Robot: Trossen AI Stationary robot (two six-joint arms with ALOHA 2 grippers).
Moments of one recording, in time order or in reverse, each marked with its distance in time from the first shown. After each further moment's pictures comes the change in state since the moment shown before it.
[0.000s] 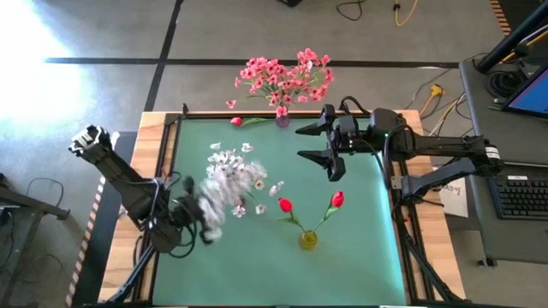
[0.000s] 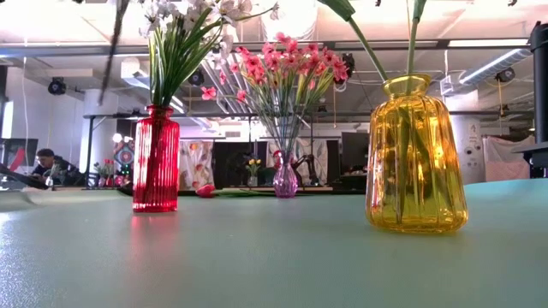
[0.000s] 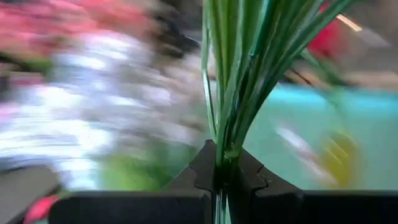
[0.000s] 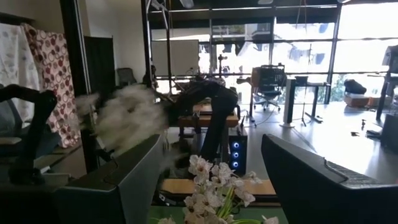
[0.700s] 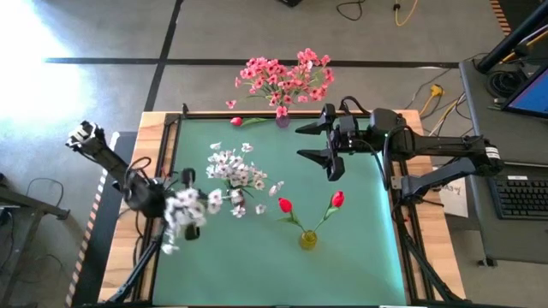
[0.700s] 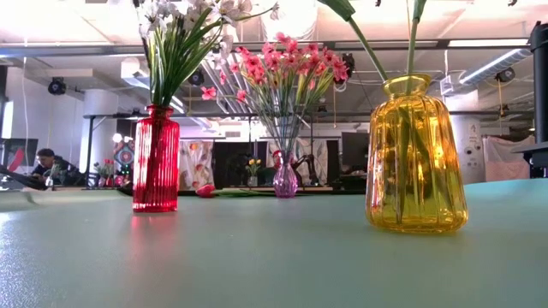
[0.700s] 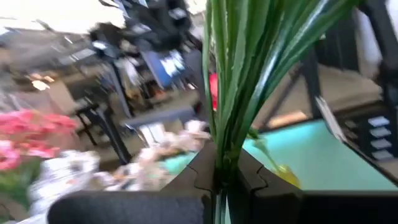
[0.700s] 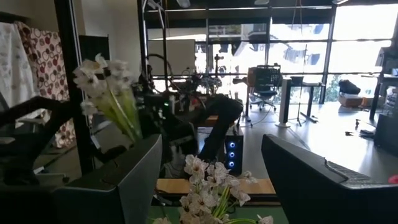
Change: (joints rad) left arm 0.067 -0.292 -0.324 0.792 0.424 0.880; right arm 0.000 0.001 0.000 -0.003 0.017 -0.010
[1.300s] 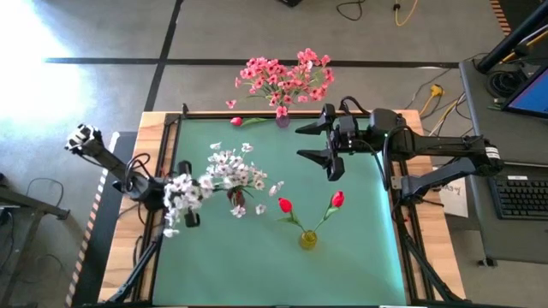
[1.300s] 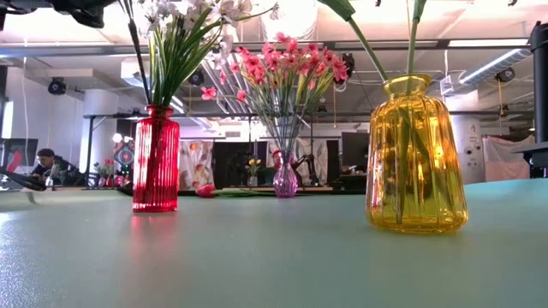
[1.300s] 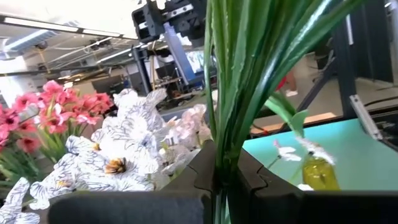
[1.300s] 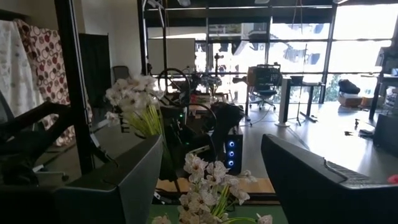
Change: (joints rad) left arm 0.081 -0.193 -0.227 0.115 -0.001 0.036; right arm 0.000 0.000 0.000 -0.005 0.000 -0.006
